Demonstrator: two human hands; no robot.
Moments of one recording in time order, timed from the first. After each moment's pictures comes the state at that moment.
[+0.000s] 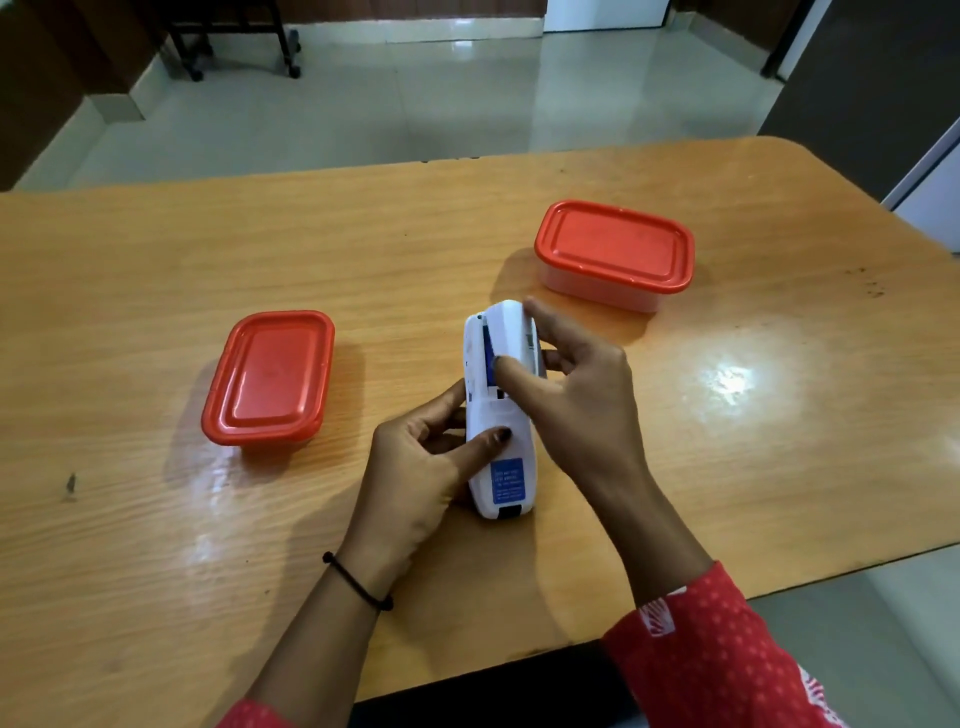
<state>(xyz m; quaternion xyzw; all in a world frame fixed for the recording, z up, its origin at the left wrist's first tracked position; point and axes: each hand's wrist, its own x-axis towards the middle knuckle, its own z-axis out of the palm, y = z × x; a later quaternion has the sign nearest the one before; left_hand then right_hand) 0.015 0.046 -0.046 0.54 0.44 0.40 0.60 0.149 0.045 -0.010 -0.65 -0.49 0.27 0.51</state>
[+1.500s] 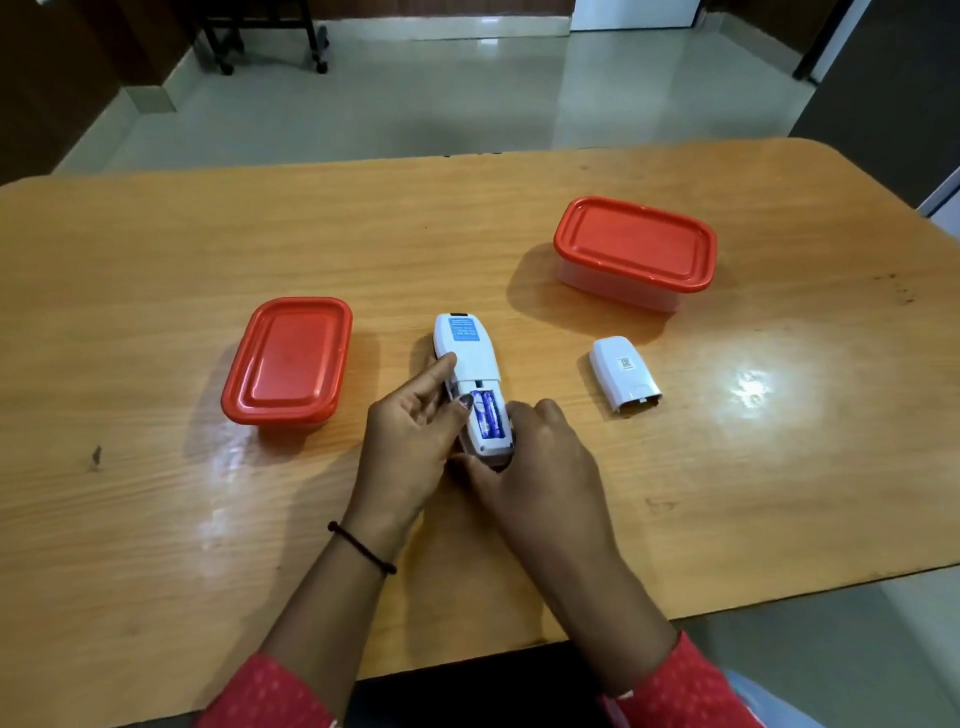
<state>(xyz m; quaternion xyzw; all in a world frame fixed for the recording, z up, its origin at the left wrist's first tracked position) 0.015 0.061 -0.054 0.46 0.49 0.47 0.57 0.116 0.013 -0.044 -0.74 -0.59 0.18 0.26</state>
